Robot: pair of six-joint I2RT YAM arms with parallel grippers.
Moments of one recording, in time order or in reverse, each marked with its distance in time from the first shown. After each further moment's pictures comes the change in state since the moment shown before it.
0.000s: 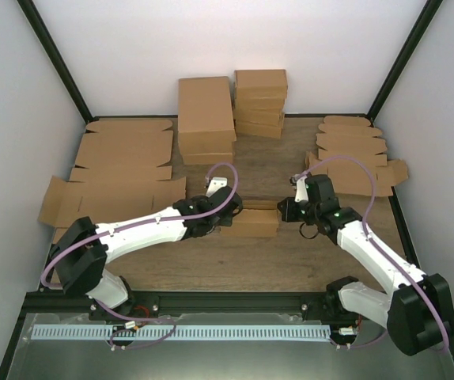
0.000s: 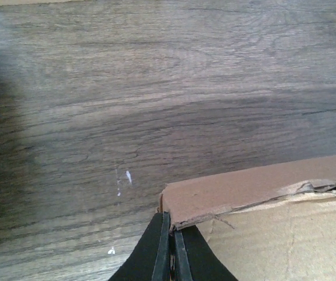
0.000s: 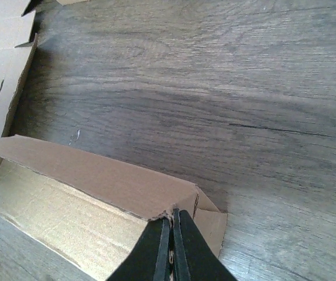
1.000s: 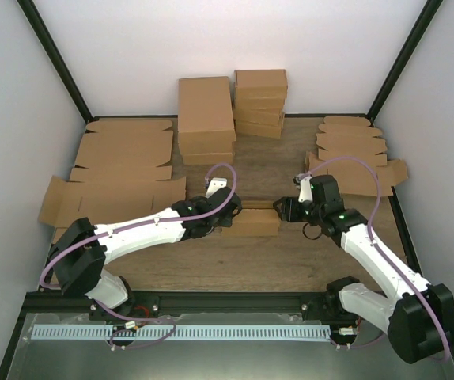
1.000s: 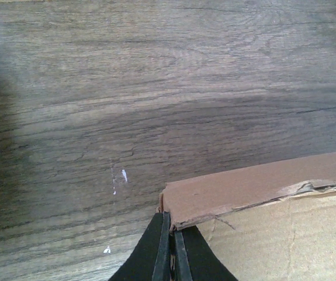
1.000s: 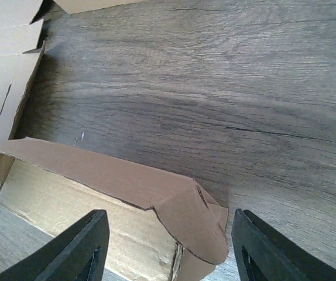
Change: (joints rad) left arm 0.000 -0.009 -0.015 0.014 0.008 -0.002; right arm -0.026 -0.040 0.029 -0.067 -0.009 -0.014
